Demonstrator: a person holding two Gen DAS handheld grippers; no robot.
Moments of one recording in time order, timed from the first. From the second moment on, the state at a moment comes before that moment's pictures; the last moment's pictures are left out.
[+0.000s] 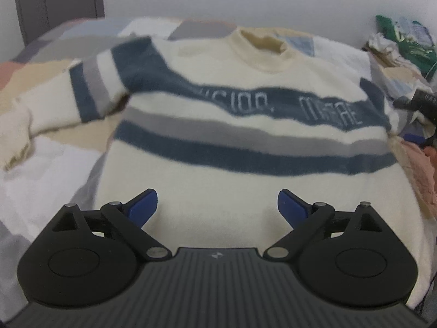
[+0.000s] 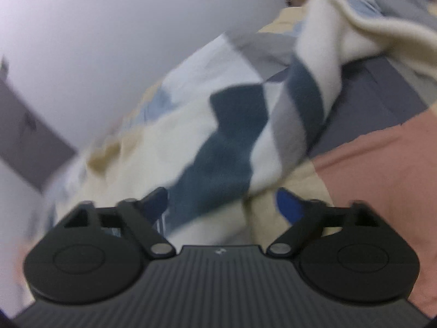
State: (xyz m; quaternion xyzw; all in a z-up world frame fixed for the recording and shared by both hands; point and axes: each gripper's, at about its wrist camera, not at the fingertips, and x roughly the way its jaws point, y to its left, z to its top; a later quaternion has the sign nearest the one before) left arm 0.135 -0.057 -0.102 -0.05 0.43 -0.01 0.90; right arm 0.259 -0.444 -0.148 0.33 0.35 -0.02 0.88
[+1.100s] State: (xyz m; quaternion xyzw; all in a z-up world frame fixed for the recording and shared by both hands) left arm 0.158 -0.118 -0.108 -0.09 0.52 -0.06 0.85; right arm 0.351 -0.617 -0.178 0.37 0.15 -0.14 0.90
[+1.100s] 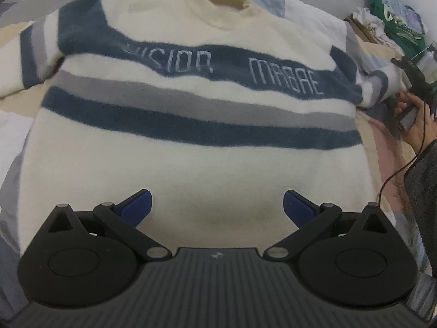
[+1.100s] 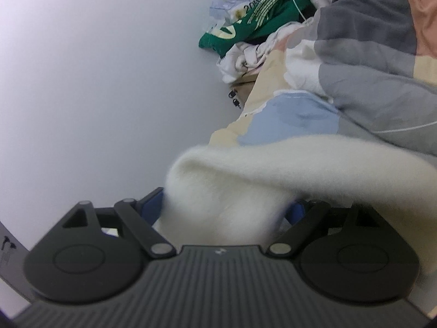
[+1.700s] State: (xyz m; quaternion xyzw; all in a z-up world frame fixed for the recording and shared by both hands) left arm 0.151 -0.123 -0.088 -0.08 0.47 -0.09 0.87; right arm 0.361 -0.598 -0.135 0.24 0.17 -0.09 0.95
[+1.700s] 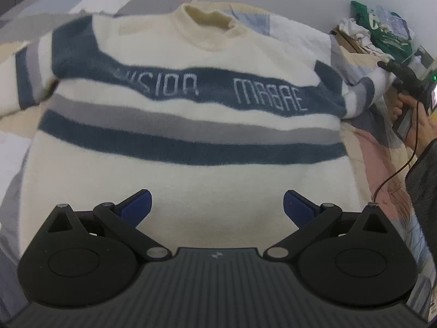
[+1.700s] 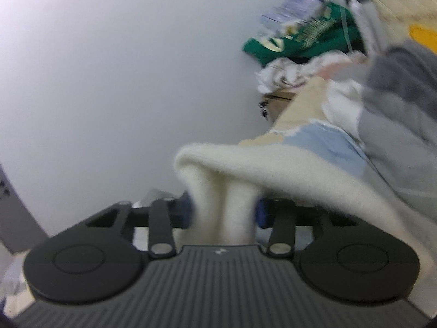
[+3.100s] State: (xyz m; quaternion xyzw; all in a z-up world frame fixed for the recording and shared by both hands) left arm 0.138 0.033 -0.056 -0.17 0.27 -0.01 0.95; right arm 0.136 -0.108 -0.174 -0.33 0.27 0.25 0.87
